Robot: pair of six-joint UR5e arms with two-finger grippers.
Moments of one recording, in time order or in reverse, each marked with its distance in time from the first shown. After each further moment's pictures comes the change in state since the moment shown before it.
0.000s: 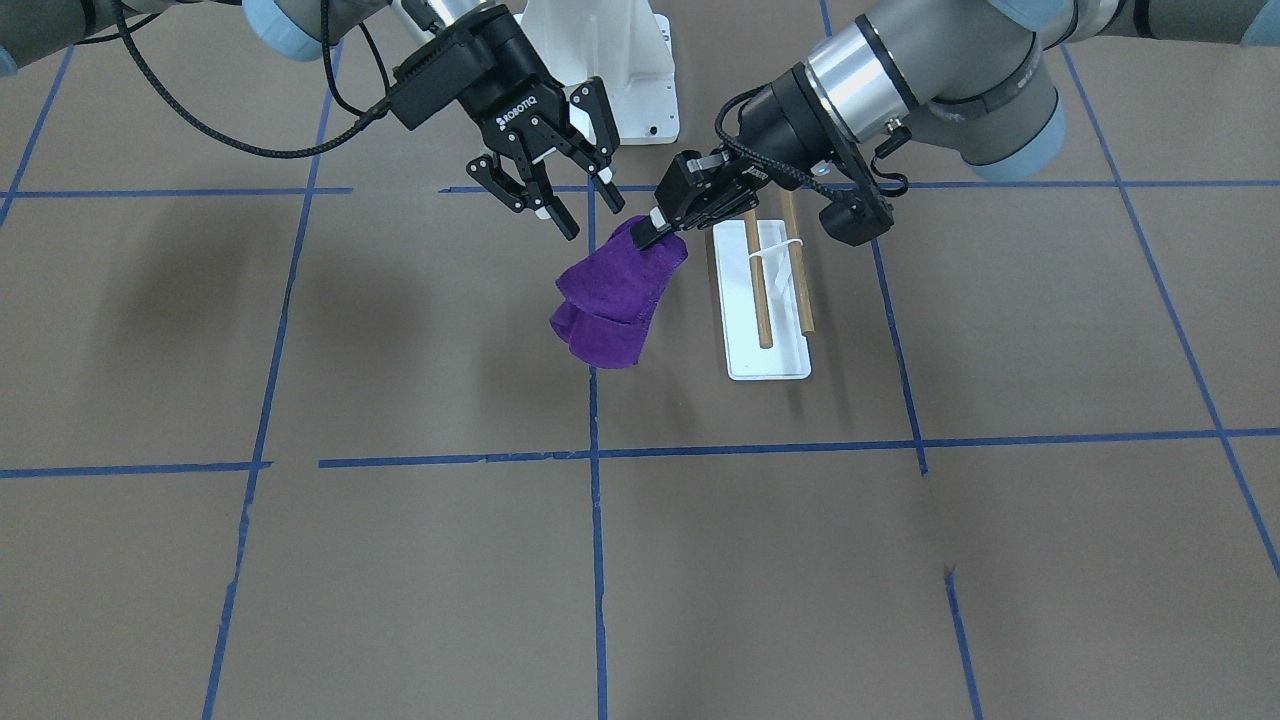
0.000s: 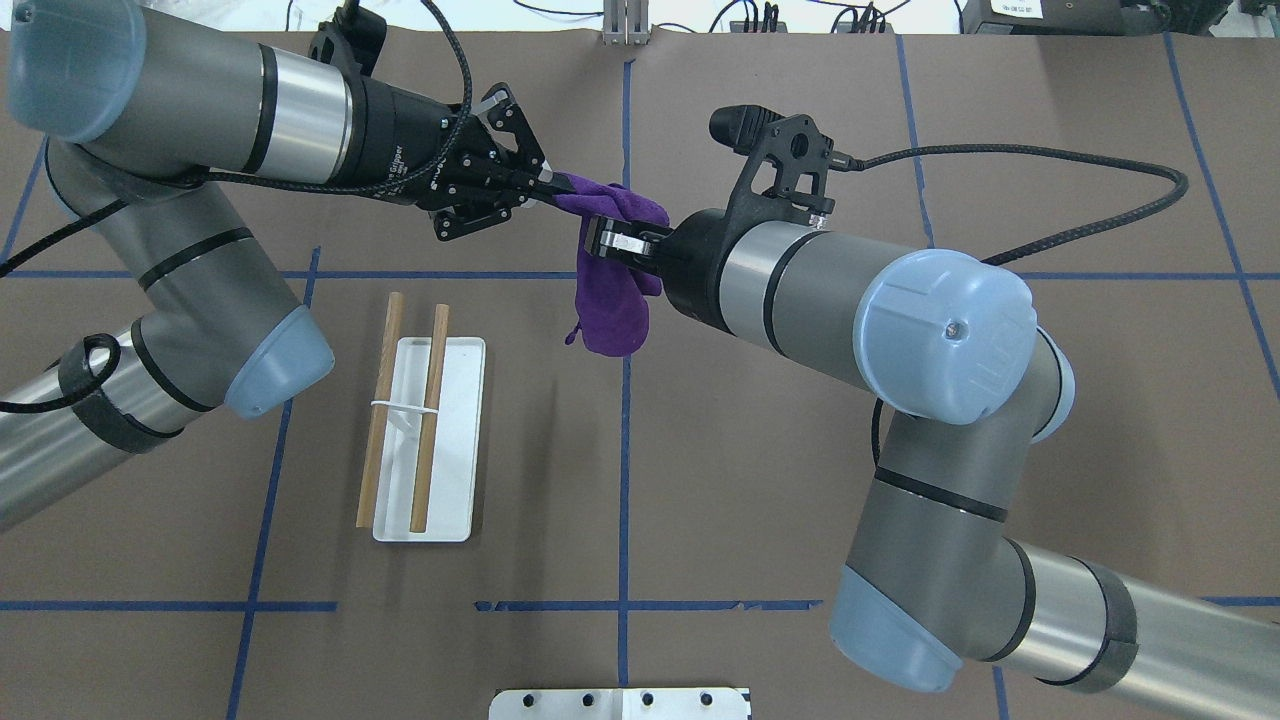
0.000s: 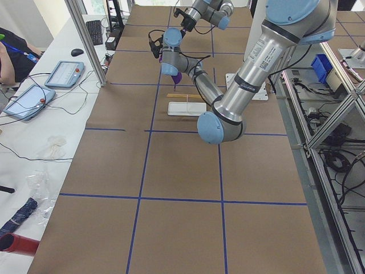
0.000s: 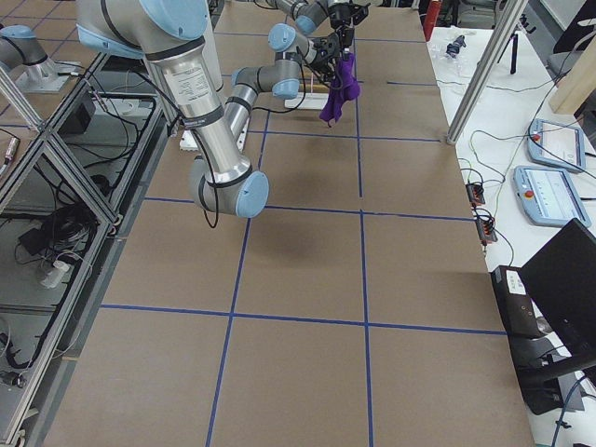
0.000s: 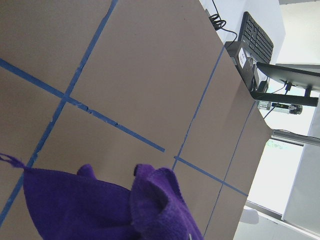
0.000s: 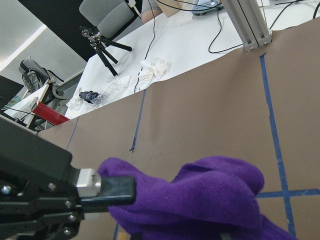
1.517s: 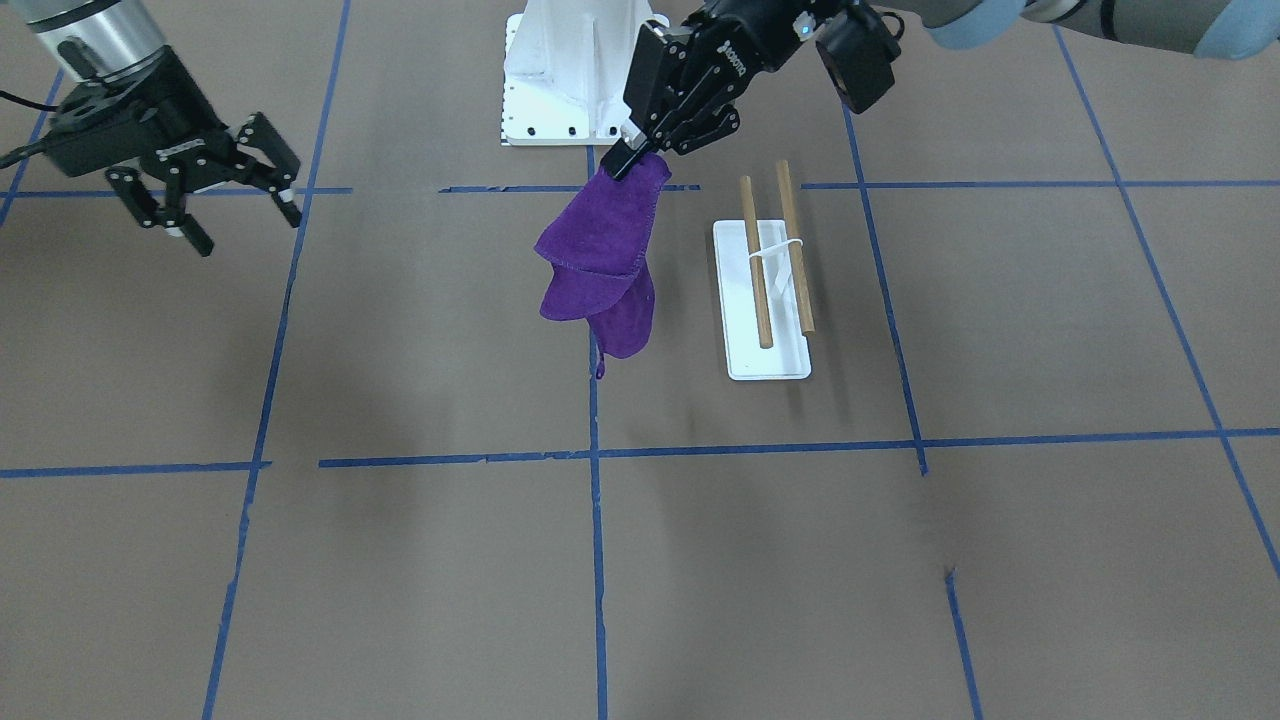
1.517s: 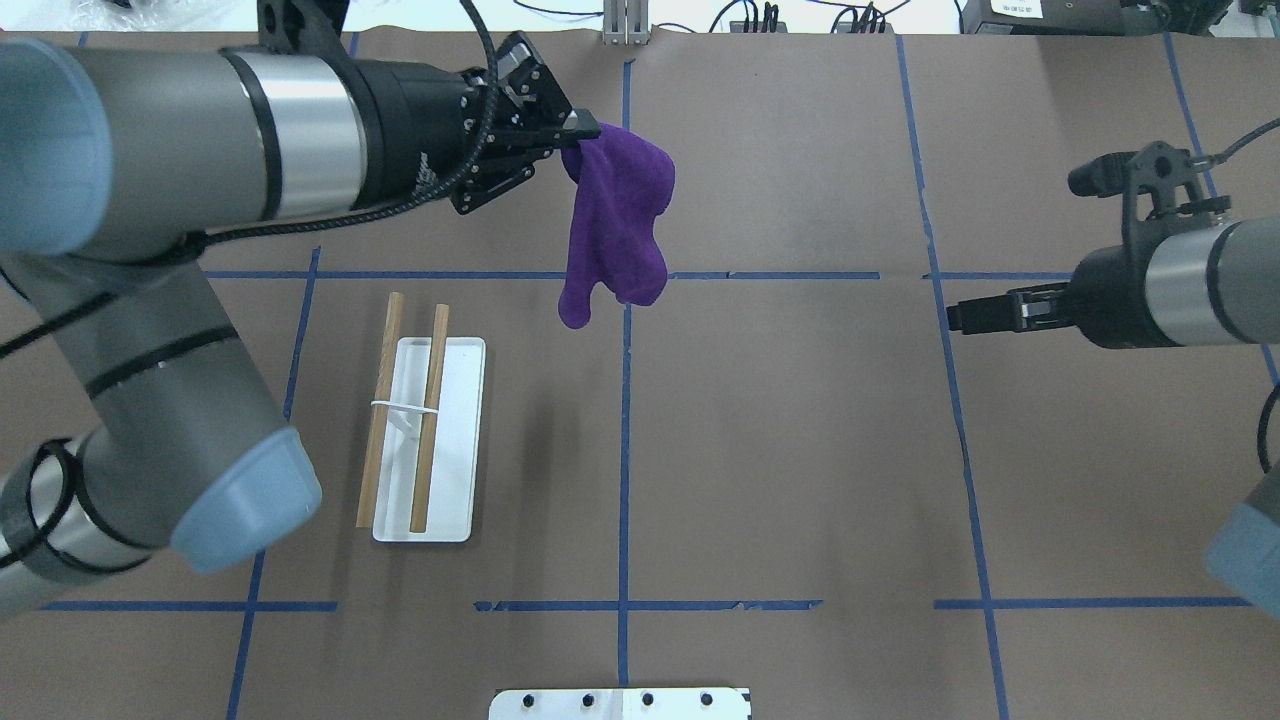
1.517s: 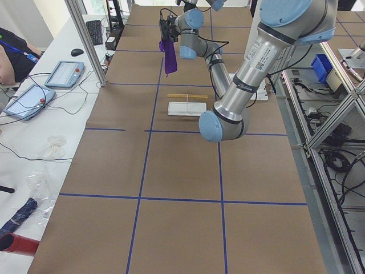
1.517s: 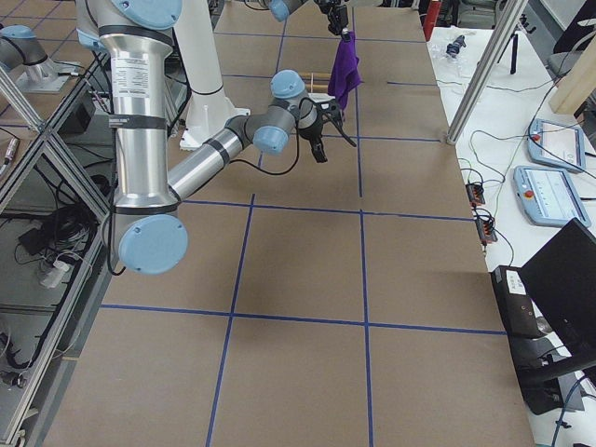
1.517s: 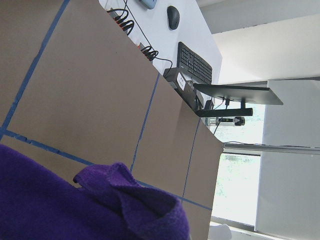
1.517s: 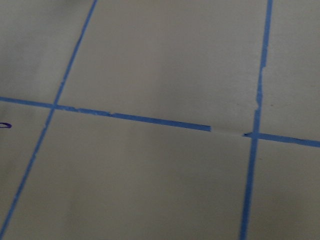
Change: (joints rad) left arm 0.192 -0.006 -0.311 0.384 0.564 0.208; right arm 0.381 -0.604 0.194 -0.120 0.537 -0.514
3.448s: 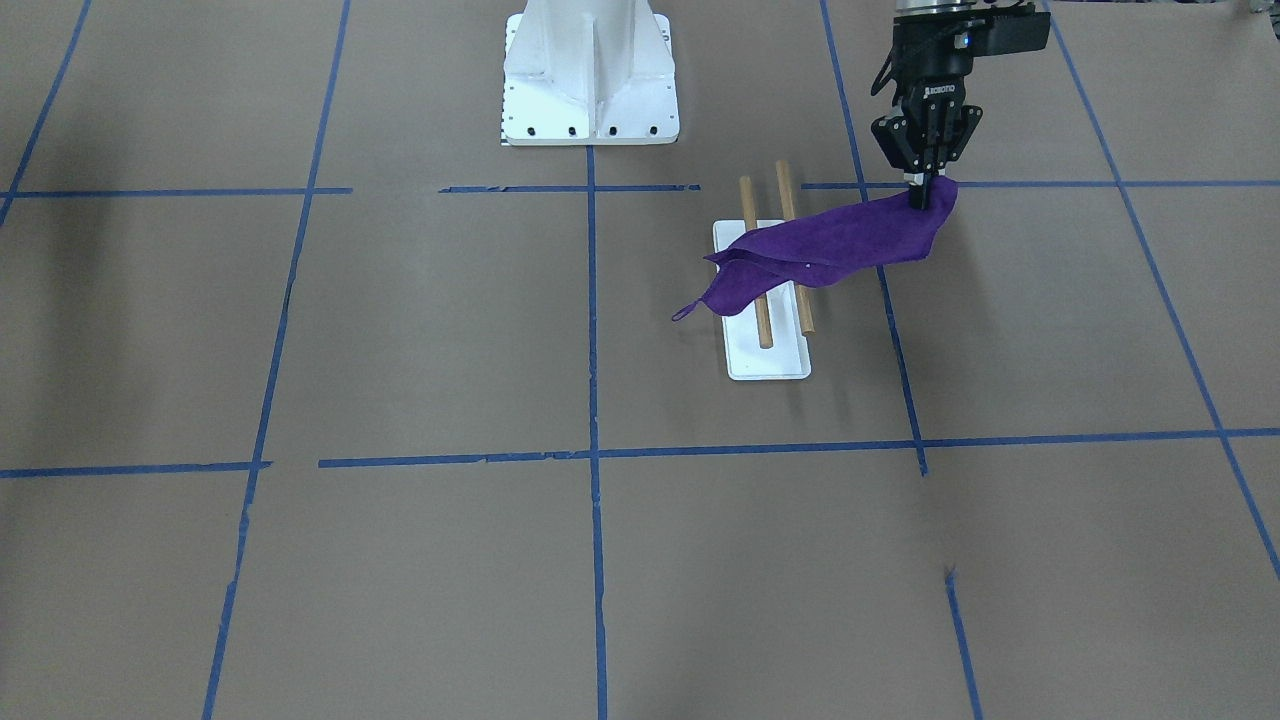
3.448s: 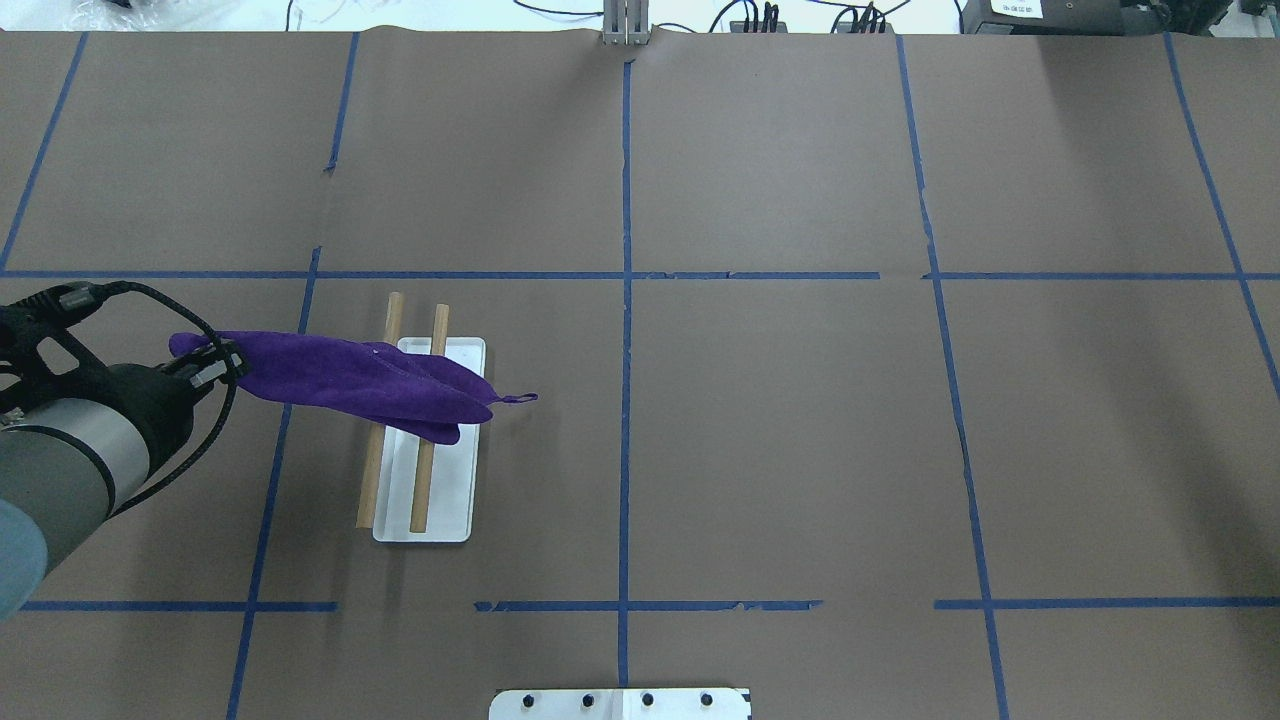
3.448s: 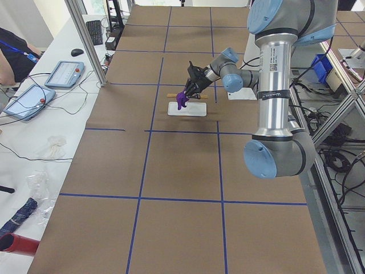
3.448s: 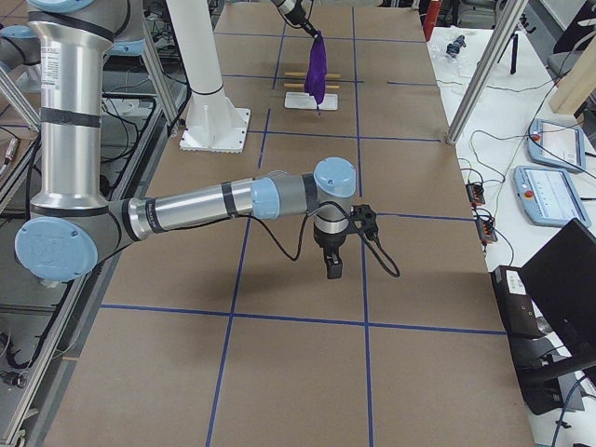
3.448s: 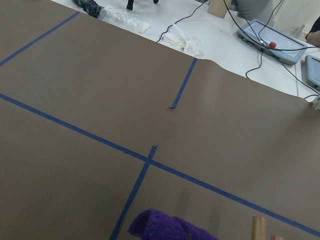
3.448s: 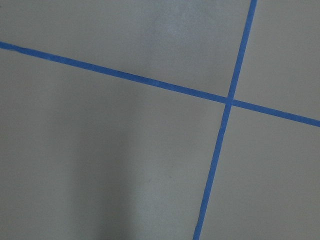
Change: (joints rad) left arm 0.267 0.678 -0.352 0.447 0.524 0.092; right arm 0.576 -0.052 -0.267 -0.490 0.290 -0.899
